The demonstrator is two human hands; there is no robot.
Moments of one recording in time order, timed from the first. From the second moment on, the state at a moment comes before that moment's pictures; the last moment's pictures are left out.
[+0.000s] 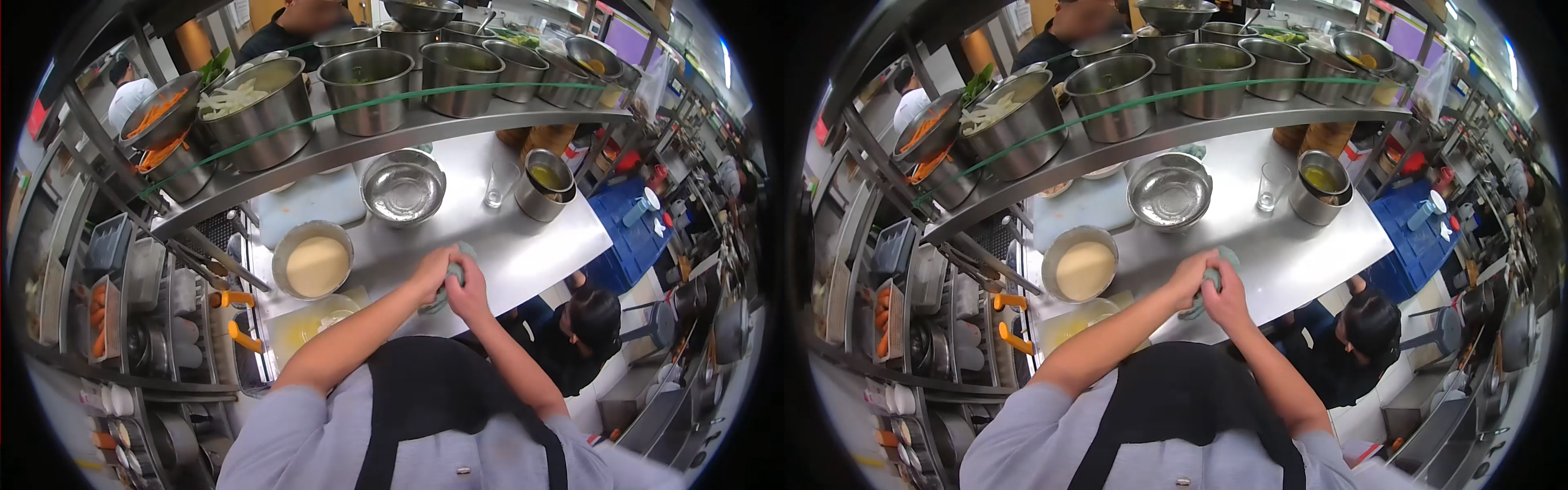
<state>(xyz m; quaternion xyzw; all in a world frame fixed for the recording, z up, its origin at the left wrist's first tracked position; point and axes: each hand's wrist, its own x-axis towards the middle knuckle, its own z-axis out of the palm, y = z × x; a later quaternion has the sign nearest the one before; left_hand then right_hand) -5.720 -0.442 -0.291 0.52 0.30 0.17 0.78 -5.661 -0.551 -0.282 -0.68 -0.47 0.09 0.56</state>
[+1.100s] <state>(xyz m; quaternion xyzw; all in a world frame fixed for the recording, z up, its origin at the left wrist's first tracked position) -5.799 -0.780 -0.393 0.83 -0.44 -0.19 0.29 -6.293 -0.910 -0.569 -0.78 0.37 0.23 0.45</state>
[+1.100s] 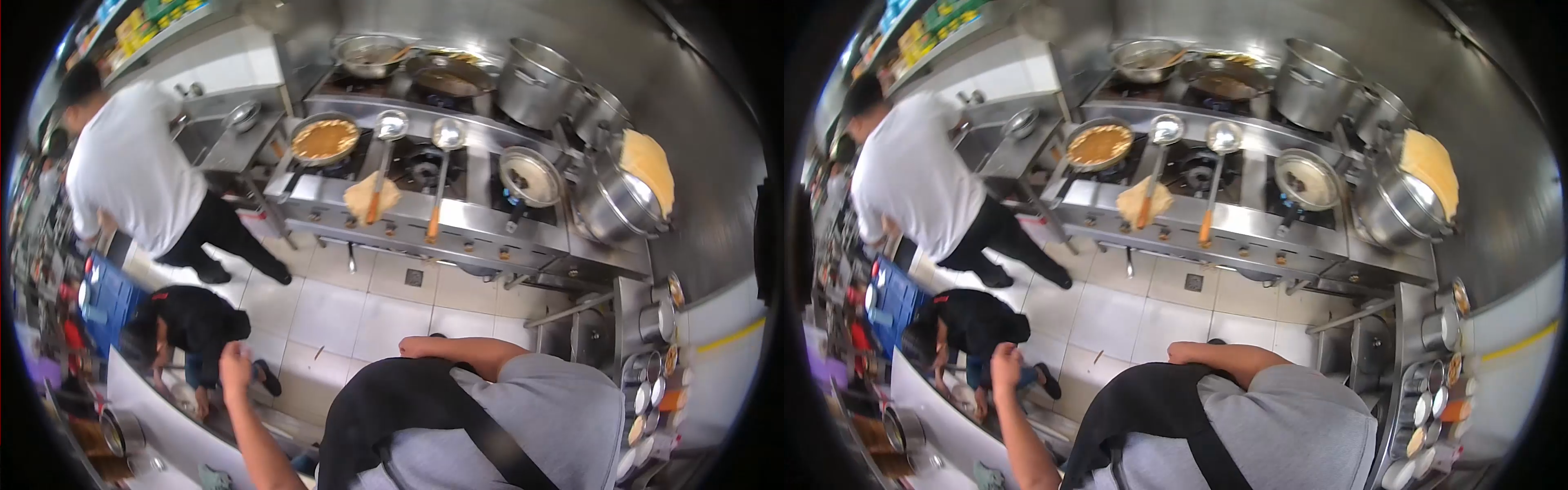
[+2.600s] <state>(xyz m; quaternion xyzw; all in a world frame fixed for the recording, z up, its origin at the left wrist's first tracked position) -5.781 -1.140 -0.551 0.67 -0.42 -0.60 0.12 -6.186 -1.350 -0.412 -0.27 0.61 -0.40 0.63</state>
